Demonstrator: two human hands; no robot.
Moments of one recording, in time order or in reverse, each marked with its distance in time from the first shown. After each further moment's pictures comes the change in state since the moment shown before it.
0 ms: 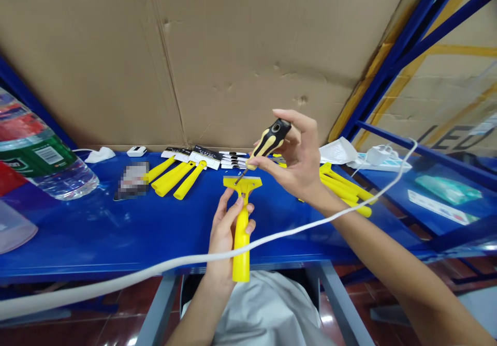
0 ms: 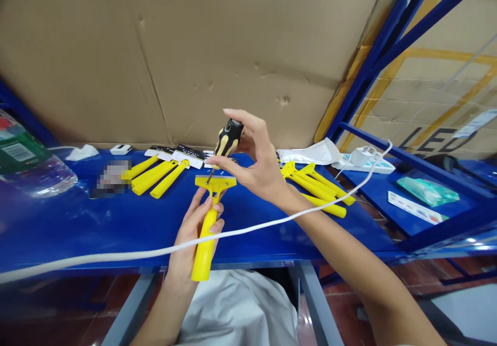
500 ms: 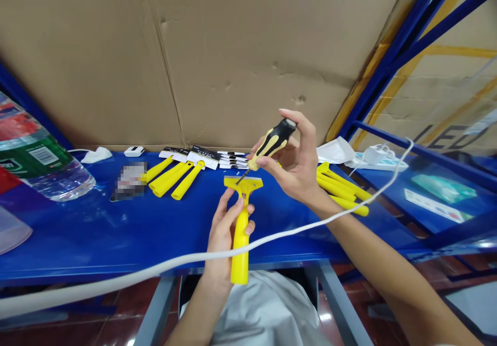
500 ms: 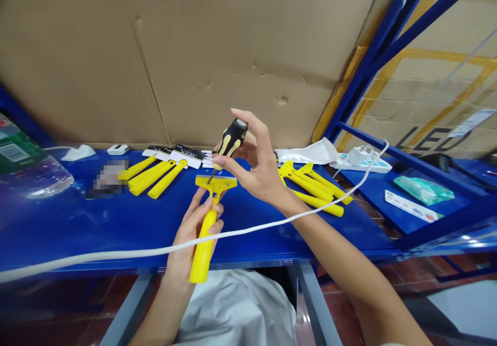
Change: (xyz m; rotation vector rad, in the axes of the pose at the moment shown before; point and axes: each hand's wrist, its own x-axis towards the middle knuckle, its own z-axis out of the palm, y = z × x) left_hand 0.002 -0.001 -0.006 0.036 -0.047 -0.027; right_hand -0.010 -0.005 0.002 0.067 -0.043 0.068
